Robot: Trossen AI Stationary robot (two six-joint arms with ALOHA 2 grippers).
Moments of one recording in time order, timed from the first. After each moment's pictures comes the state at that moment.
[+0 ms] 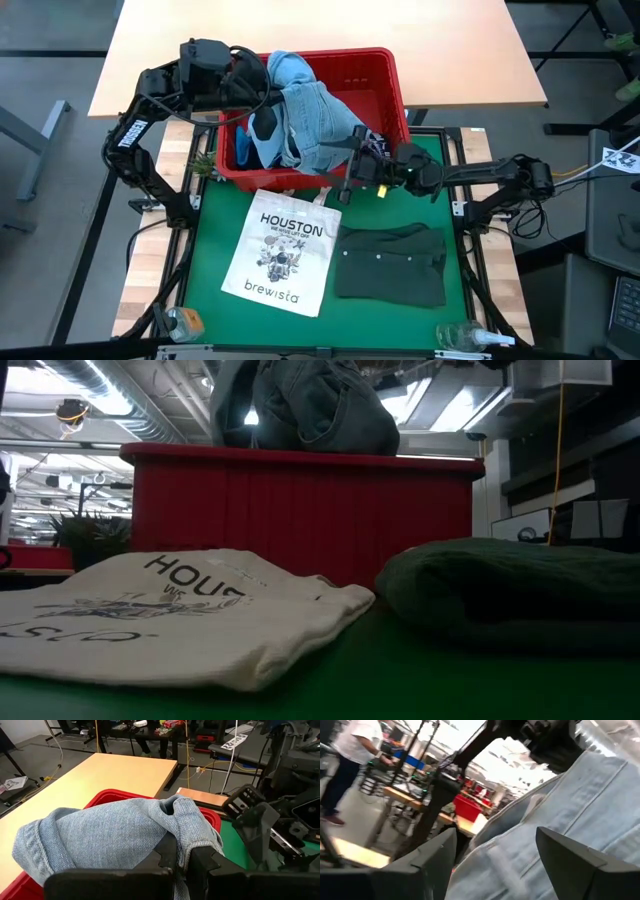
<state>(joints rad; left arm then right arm) 0.30 1.58 2.34 -1.14 -0.17 0.00 -0.07 1.49 1.09 0.70 0.01 -0.54</state>
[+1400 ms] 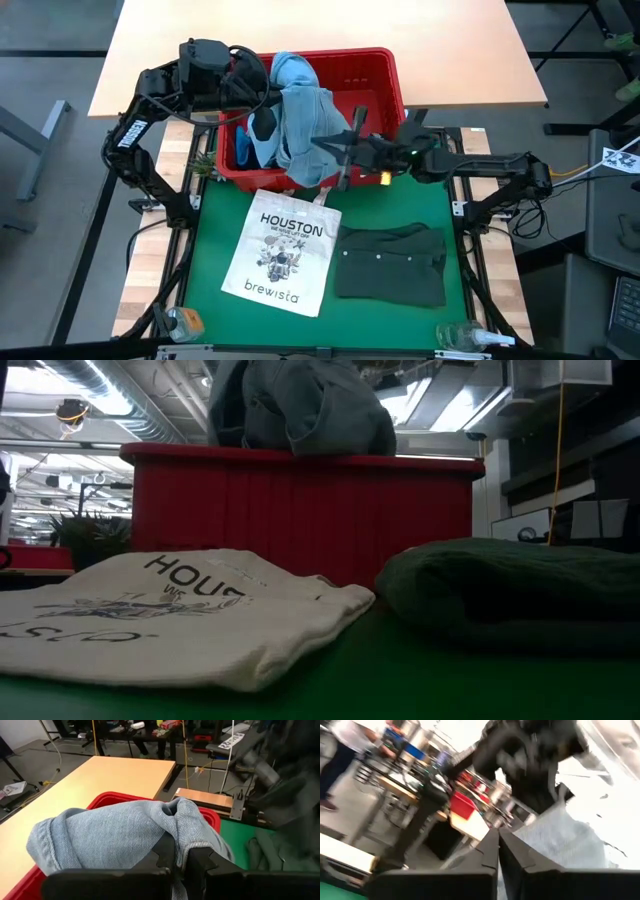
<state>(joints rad) 0.30 1.58 2.34 -1.14 -0.17 0.04 -0.07 1.48 1.39 0.34 -0.01 -0.63</state>
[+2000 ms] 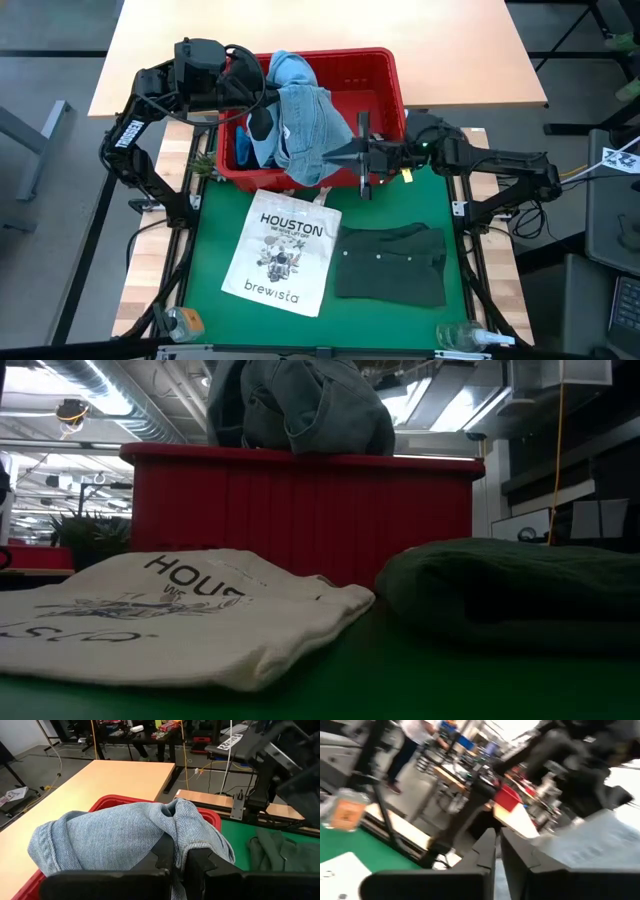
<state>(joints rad) 0.30 1.57 2.34 -1.14 -0.17 0.06 -0.07 1.42 1.48 -0.02 -0.21 -0.63</state>
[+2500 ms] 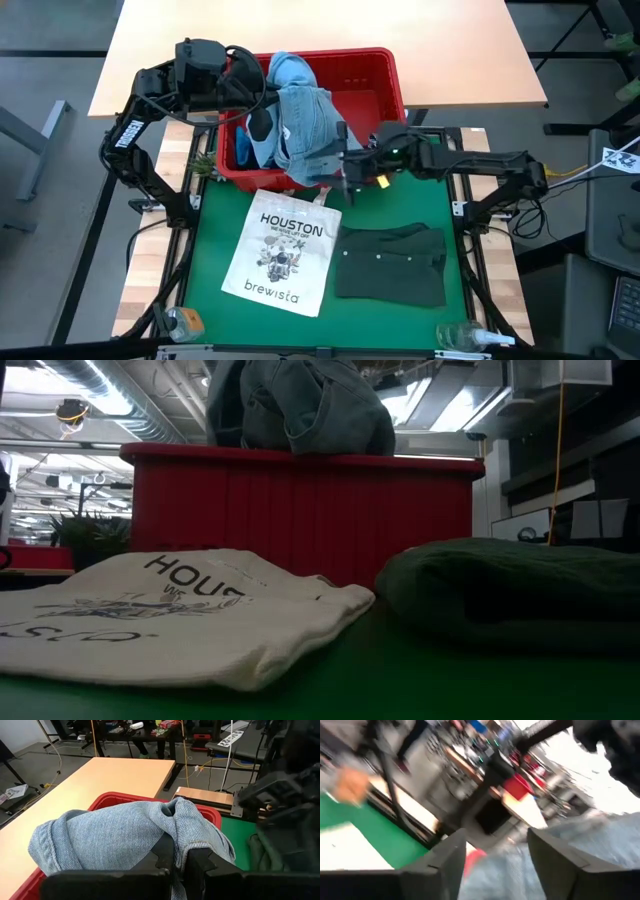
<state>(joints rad) 0.30 1.57 2.34 -1.16 -0.17 0.06 -0.07 1.54 1.48 0.00 -0.17 -0.74</state>
